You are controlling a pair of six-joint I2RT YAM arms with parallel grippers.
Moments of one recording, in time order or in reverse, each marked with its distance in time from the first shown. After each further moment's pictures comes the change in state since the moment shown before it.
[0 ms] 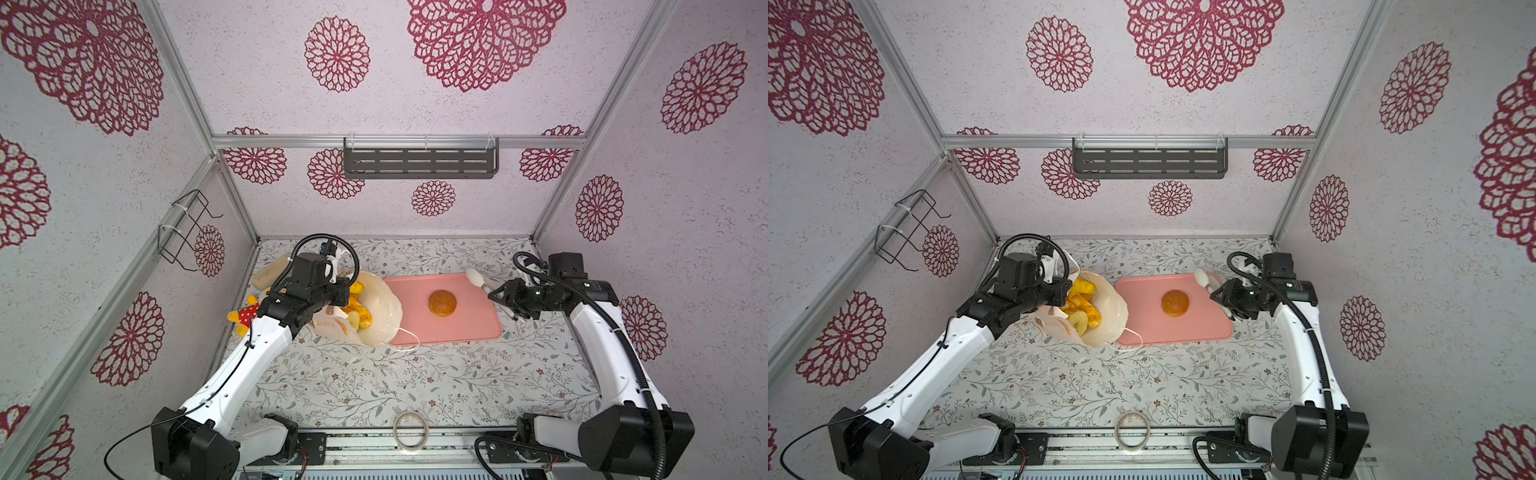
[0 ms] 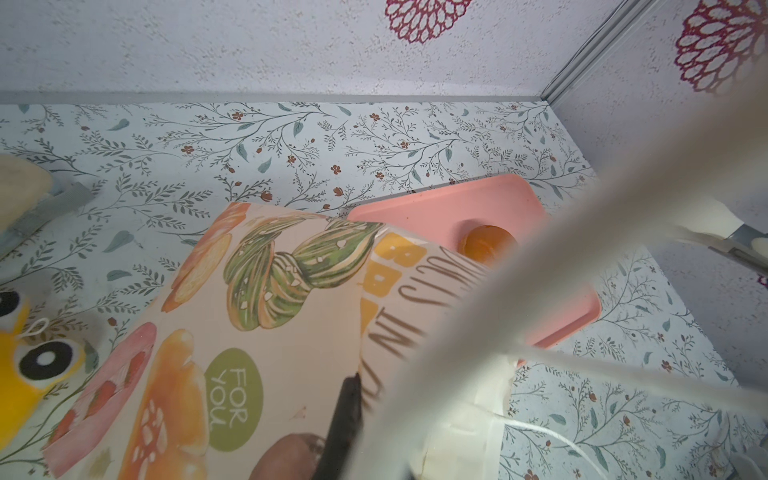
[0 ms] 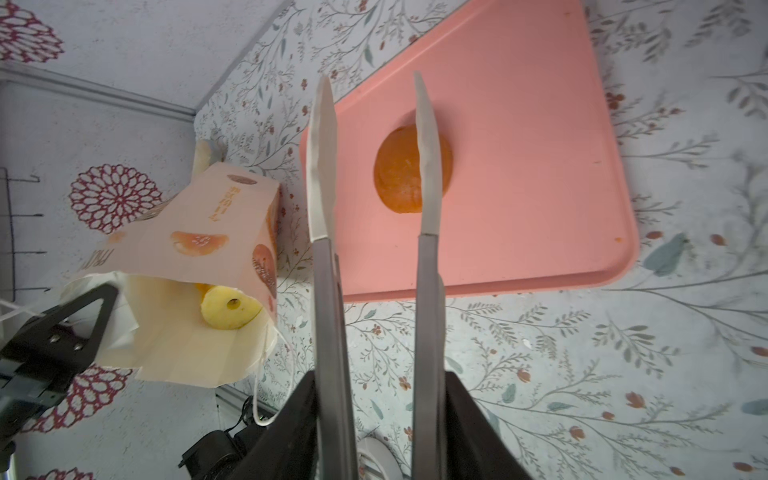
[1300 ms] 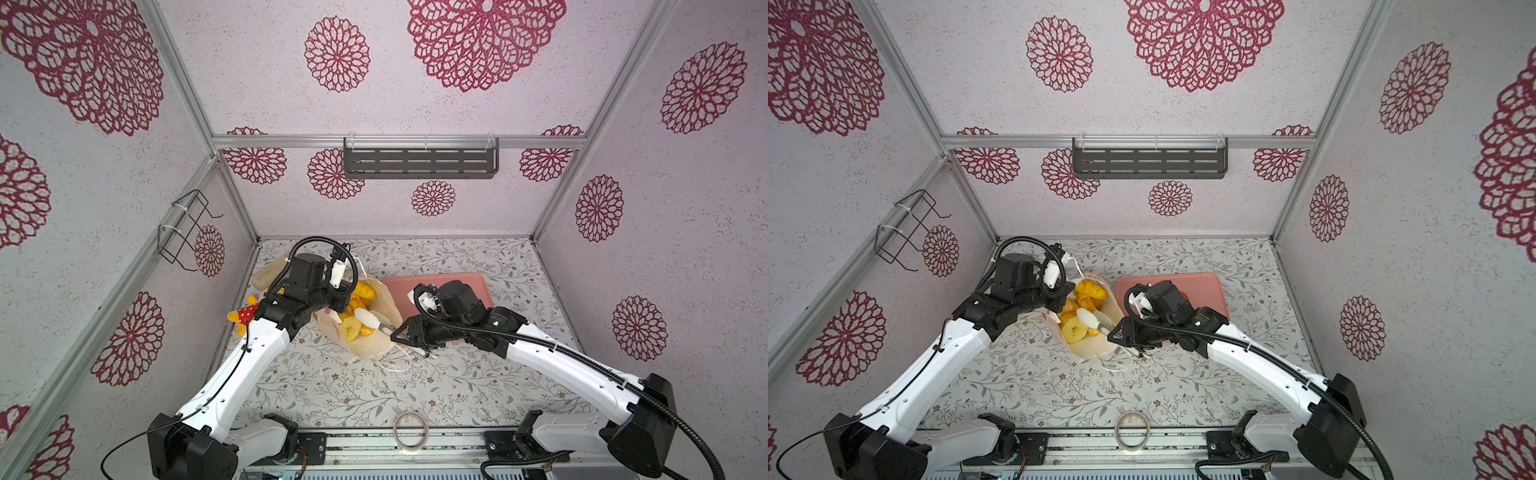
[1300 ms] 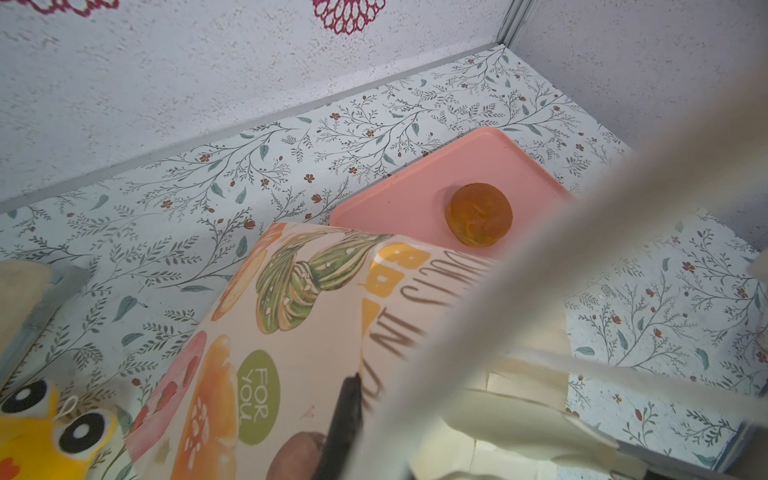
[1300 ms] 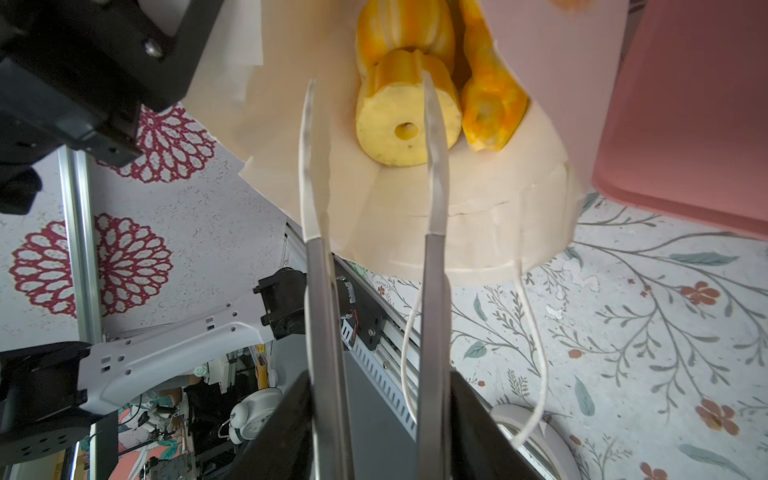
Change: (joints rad) left arm 0.001 -0.024 -0.001 -0.016 0.085 0.255; right arm 0.843 0.061 -0.167 0.525 0.091 0.448
